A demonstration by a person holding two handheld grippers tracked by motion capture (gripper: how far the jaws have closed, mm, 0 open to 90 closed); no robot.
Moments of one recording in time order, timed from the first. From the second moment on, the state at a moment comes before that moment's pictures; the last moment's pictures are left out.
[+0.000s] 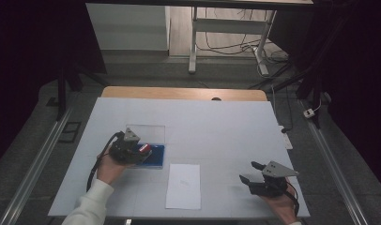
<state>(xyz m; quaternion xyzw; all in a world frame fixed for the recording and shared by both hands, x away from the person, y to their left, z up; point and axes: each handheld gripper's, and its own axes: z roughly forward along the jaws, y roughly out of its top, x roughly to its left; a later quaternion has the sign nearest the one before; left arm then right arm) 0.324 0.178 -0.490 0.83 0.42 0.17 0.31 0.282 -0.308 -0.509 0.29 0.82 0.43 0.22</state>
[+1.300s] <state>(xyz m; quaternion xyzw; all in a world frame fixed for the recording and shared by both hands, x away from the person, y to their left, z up) 0.326 0.174 -0.496 0.84 0.41 0.16 0.31 0.281 -0.310 -0.510 0.29 0.83 0.43 0.22</state>
